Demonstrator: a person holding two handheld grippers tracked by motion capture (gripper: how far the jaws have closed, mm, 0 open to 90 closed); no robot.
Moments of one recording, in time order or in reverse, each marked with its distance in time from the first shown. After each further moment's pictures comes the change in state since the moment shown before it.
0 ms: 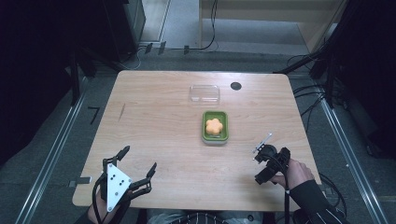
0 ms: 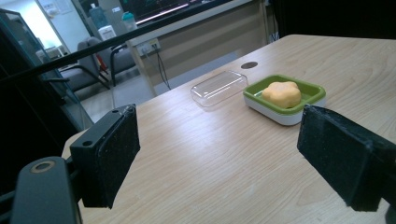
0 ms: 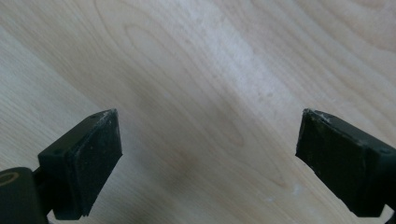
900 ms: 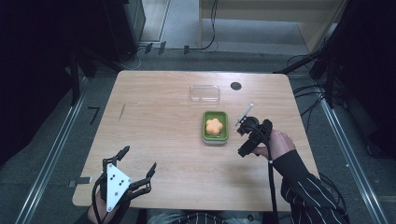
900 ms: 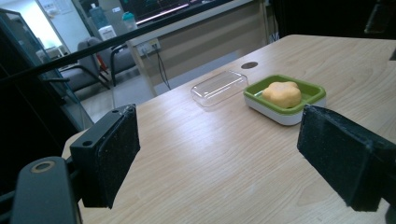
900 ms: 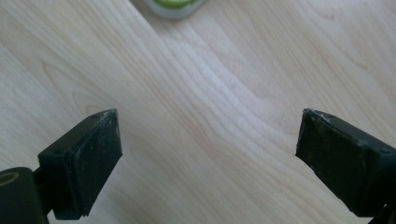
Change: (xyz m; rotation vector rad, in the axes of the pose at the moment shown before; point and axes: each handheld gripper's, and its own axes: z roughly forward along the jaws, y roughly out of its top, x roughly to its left) left arm 0.000 0.000 0.000 -0.002 0.001 -0.004; right arm -0.008 0.084 -0.041 -0.088 -0.014 -0.061
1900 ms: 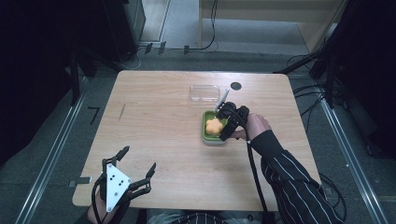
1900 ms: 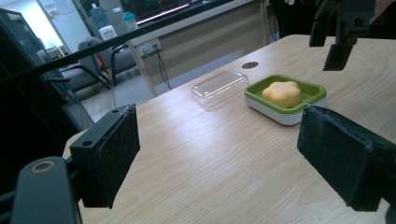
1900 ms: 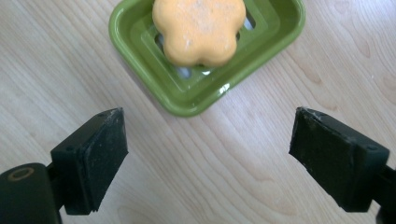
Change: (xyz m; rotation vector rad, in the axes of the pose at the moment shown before) left arm 0.000 0.000 -0.001 0.003 0.002 0.003; right arm 0.001 0.074 0.014 -0.012 0.044 -0.069
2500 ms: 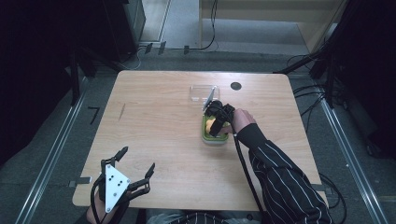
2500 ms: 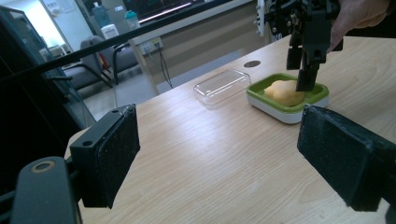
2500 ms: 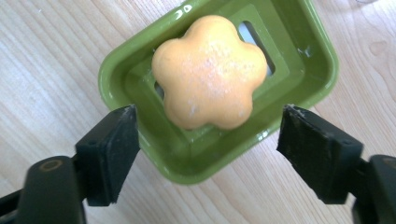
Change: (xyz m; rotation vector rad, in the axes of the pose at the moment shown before) left arm 0.001 -0.001 -0.002 0.001 0.008 -0.003; right arm 0.001 0.041 0.037 0.048 0.030 -0.052
